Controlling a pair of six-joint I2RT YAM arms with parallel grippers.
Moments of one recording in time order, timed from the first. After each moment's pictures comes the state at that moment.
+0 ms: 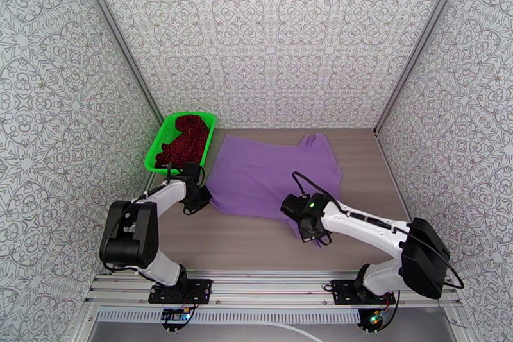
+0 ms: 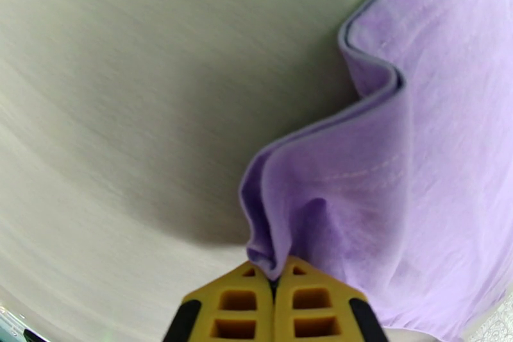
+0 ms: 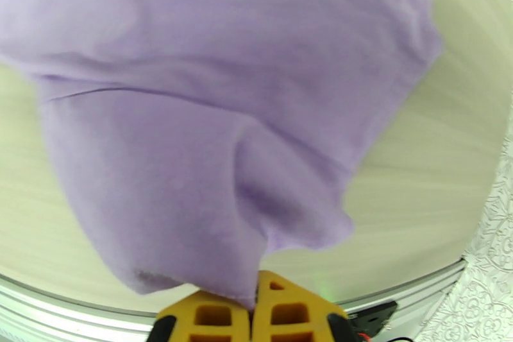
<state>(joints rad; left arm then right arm) -0.06 1.59 0.89 -0.63 0.08 -0.70 0.88 1.45 1.00 -1.17 0.31 0.70</state>
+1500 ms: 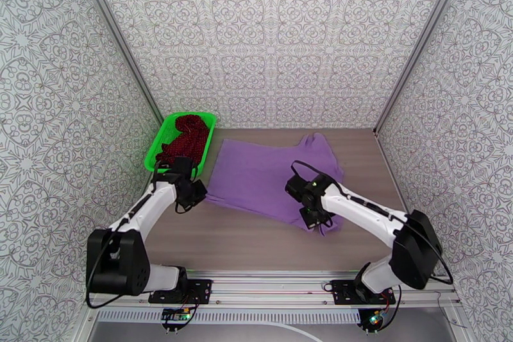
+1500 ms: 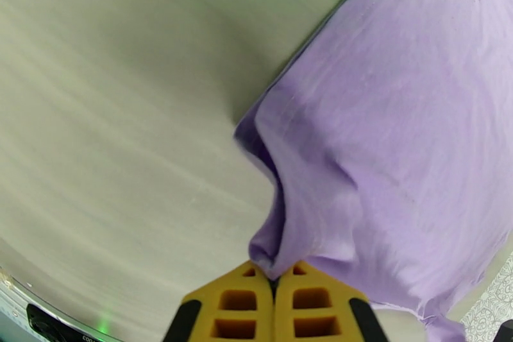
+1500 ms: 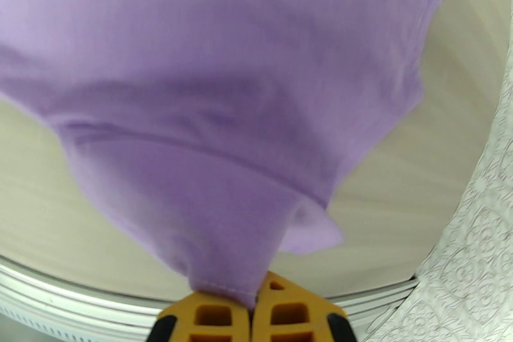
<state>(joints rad) -0.03 1.45 0.99 -0.79 0.12 -0.70 0.74 1.58 1.23 -1.26 0.31 0.39</state>
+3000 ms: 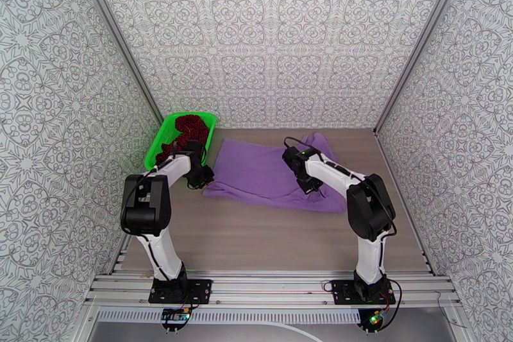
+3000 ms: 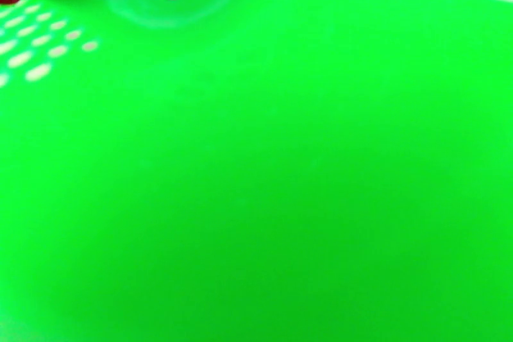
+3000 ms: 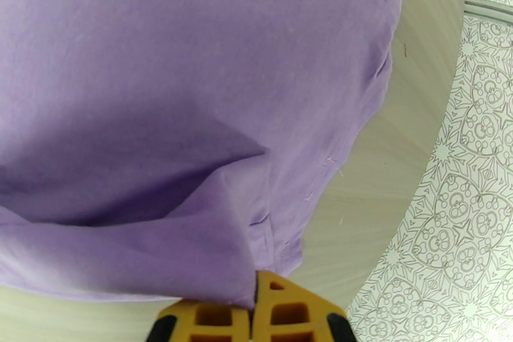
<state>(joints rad) -0.03 1.91 1.32 -0.73 0.11 -0.62 0.54 1.97 1.55 -1.15 0.54 0.16</state>
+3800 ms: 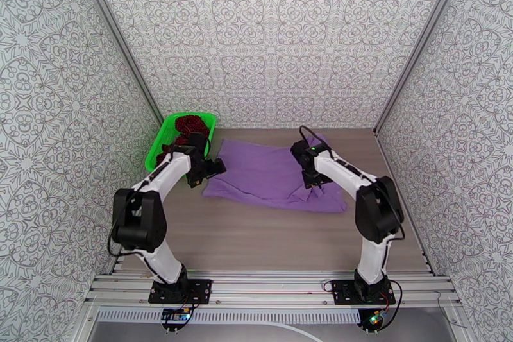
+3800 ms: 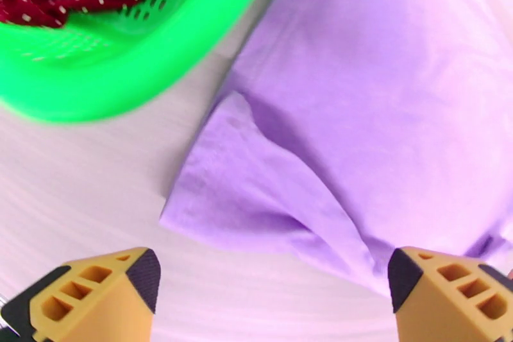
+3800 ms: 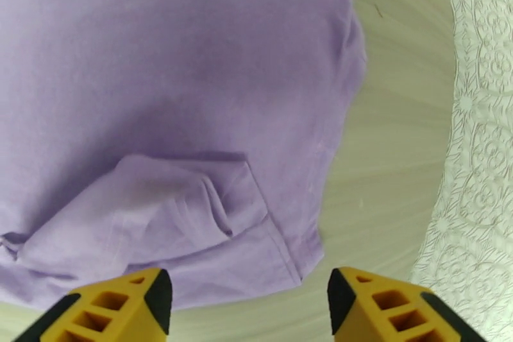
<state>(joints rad) -0.13 1.67 1.34 -0.86 0.06 -0.56 0.47 1.82 1.47 -1.10 0.45 0.39</state>
